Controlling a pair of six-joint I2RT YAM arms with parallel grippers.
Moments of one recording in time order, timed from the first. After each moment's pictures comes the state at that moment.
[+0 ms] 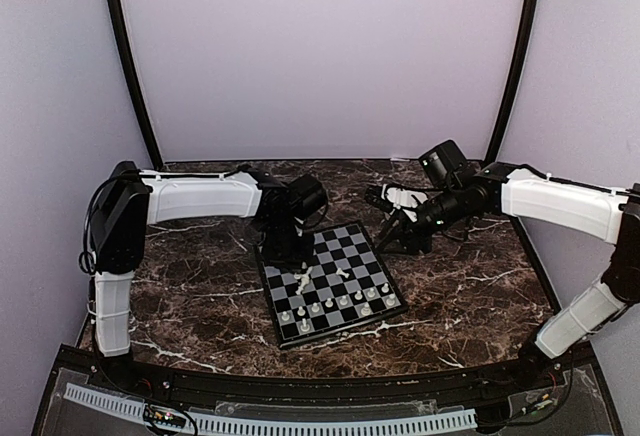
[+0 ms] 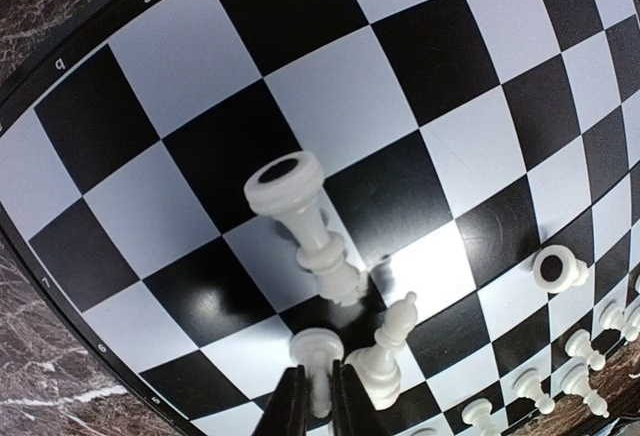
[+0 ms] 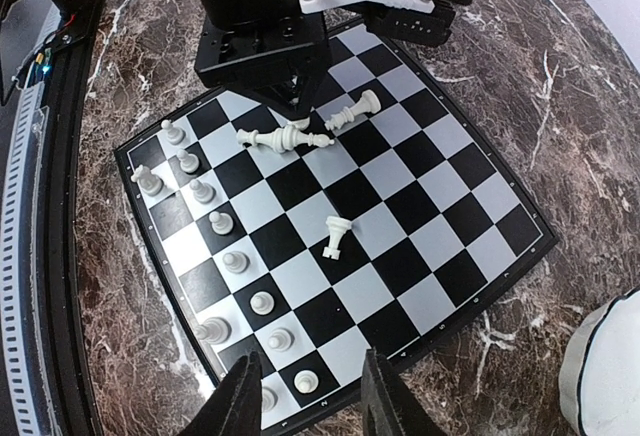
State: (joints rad) left arm -0.87 2.06 1.63 -0.95 0.00 -0.74; right arm 0.64 1.47 1.11 -0.59 -0.52 -0.53
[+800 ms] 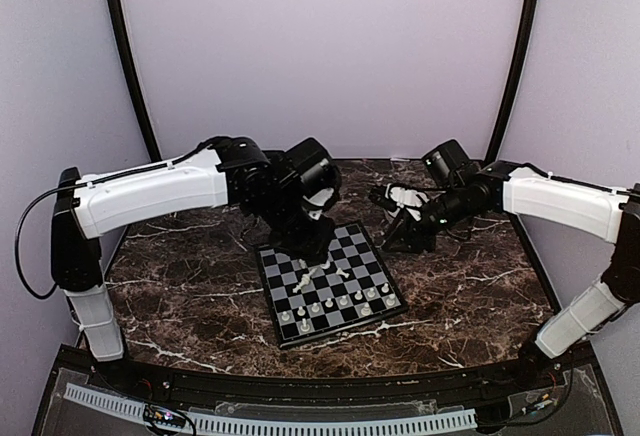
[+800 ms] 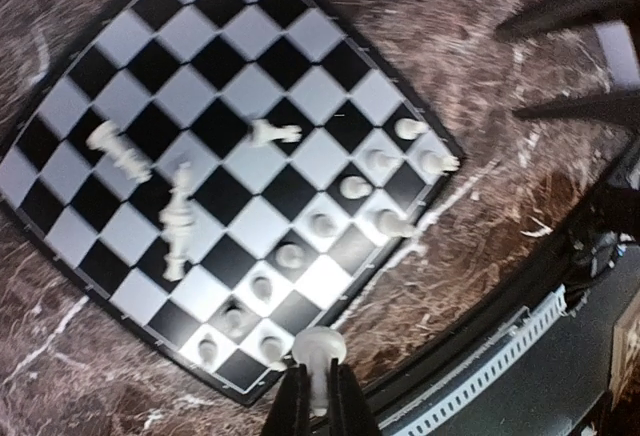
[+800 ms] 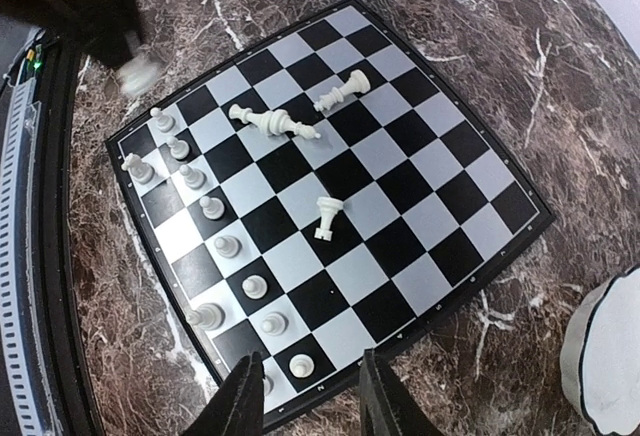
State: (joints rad) left arm -1.03 1.83 1.74 -1.06 0.03 -0.62; right arm 0.62 1.47 1.12 -0.62 -0.50 -0.52
